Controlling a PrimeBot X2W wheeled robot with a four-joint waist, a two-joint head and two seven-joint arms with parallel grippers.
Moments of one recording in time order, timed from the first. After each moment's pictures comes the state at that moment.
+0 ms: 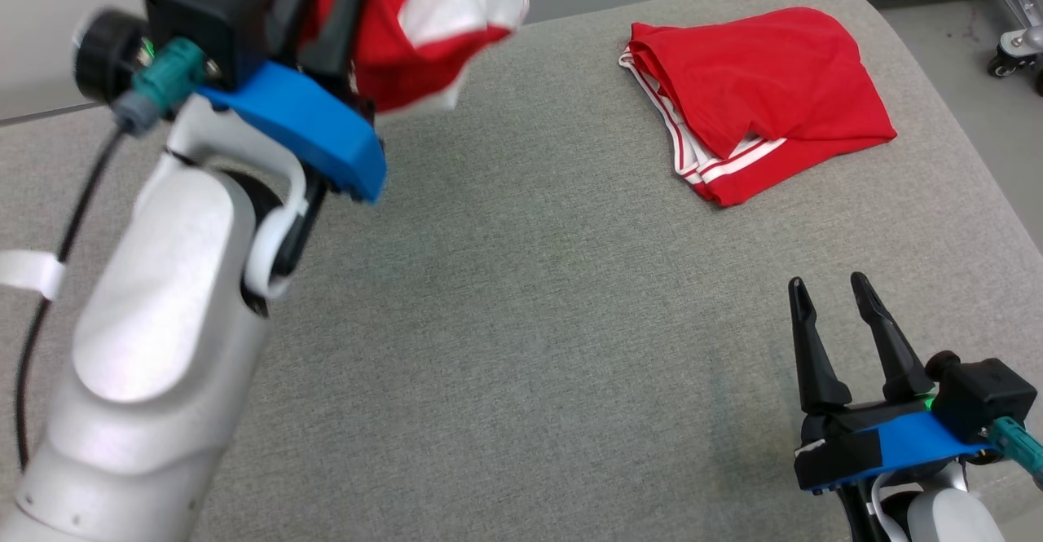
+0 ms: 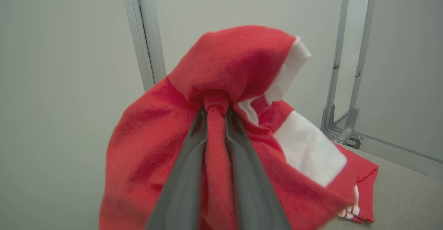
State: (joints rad) left arm -0.82 0.28 -0.42 0.24 -0.37 -0.07 0.08; right arm -0.10 -0.05 0.00 0.08 0.21 0.13 -0.16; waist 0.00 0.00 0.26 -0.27
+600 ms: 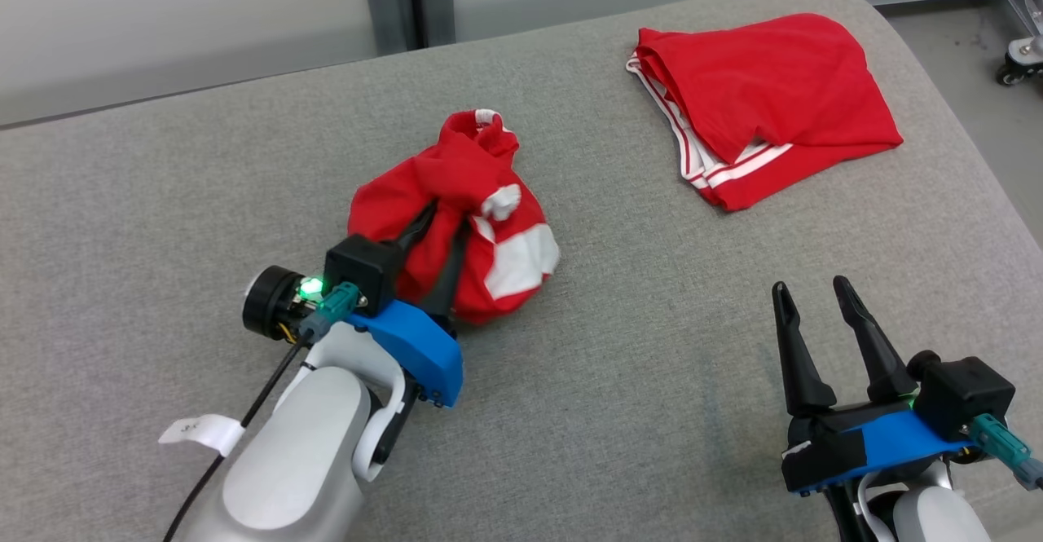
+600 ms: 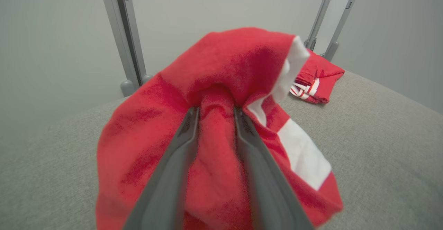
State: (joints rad) left arm -0.52 0.18 -0.56 0.45 -0.38 -0.05 -0.07; right arm -0.12 -0.05 0.02 0.12 0.22 0.13 -0.17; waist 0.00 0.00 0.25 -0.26
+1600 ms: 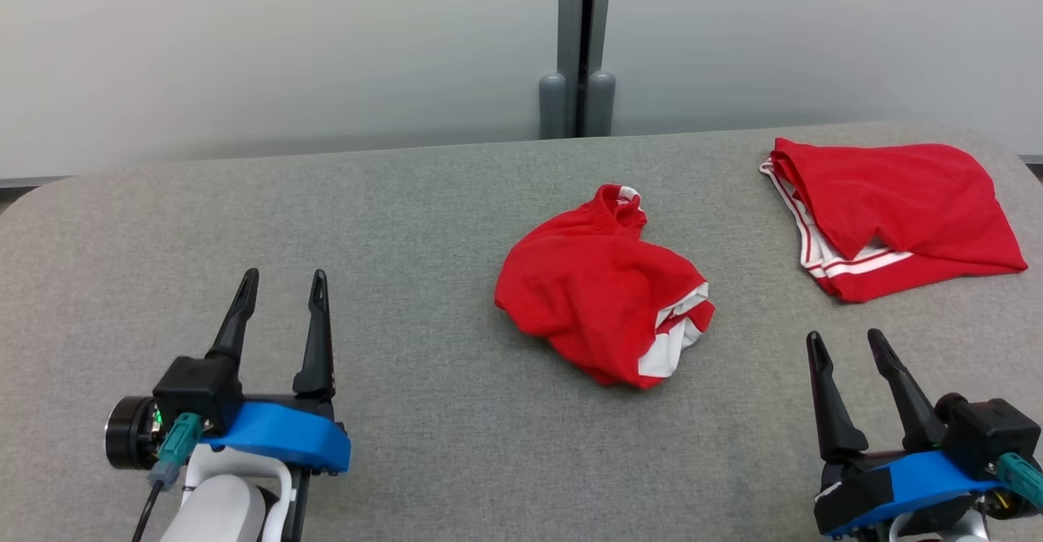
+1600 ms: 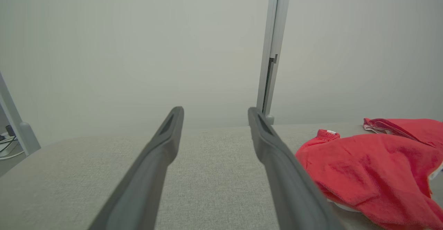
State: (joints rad) left arm -0.24 0.28 -0.36 0.27 -0.42 0.11 -0.26; right arm -0.02 -0.05 -0.05 0.08 0.18 0.13 -0.11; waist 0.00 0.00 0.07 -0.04
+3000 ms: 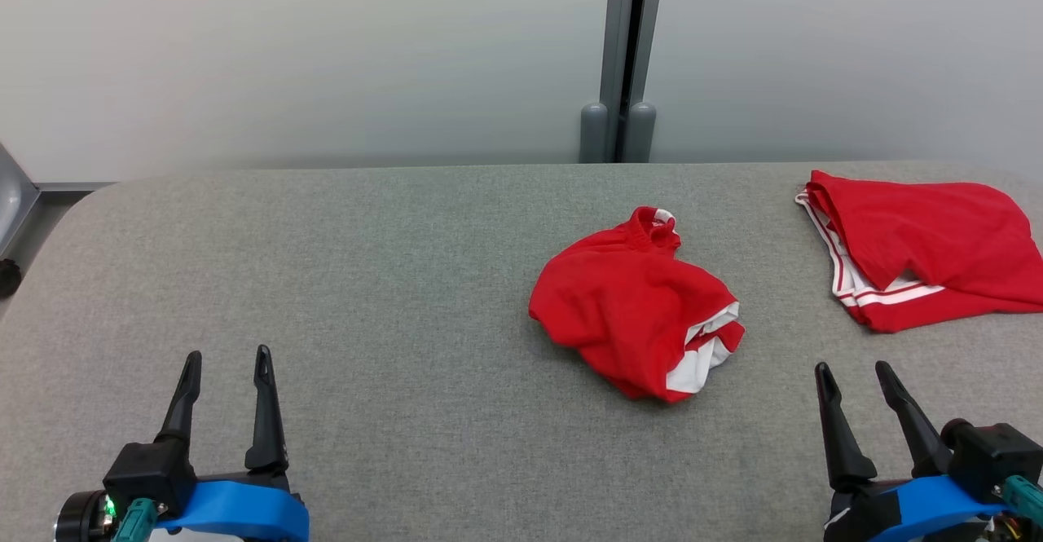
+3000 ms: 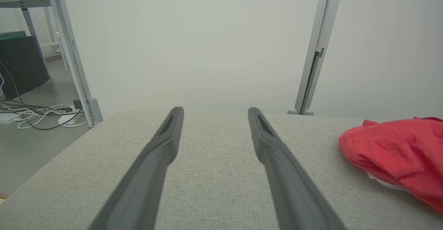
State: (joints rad) left arm -0.02 0.32 -0.27 0.16 -0.42 0.18 -0.26; right arm 0.05 -0.05 -0.07 0.07 0.19 0.13 -0.08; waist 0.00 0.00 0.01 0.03
